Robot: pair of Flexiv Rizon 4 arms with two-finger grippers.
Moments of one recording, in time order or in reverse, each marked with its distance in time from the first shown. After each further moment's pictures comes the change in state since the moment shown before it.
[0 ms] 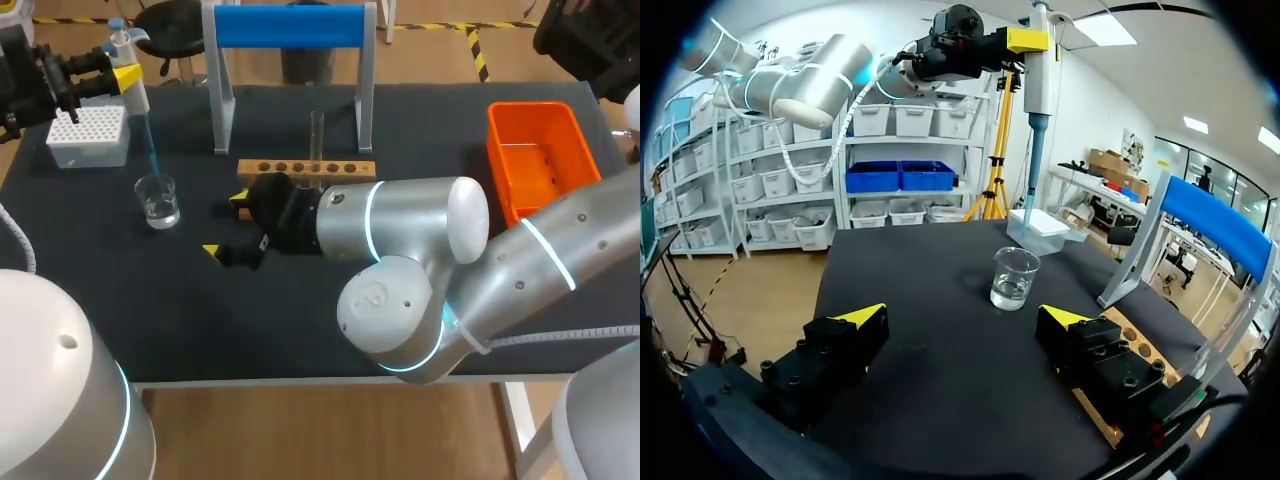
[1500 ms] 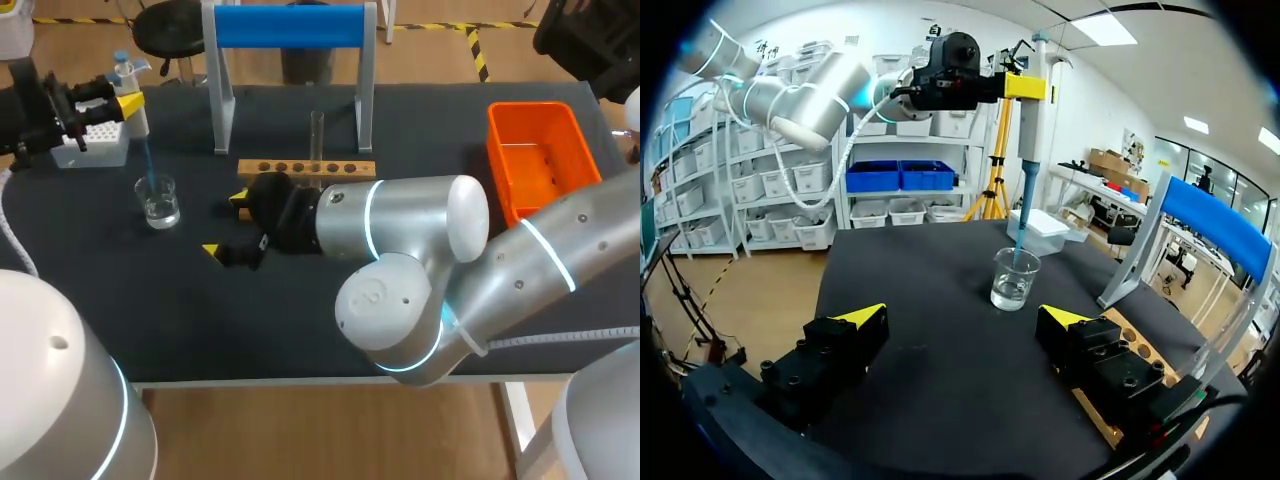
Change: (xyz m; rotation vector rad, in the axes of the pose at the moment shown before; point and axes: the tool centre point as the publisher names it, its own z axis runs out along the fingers) left arm -0.005 0.052 -0.005 -0.018 -0.034 0.037; right arm 0.000 0.001 -0.001 0.004 0.000 0.000
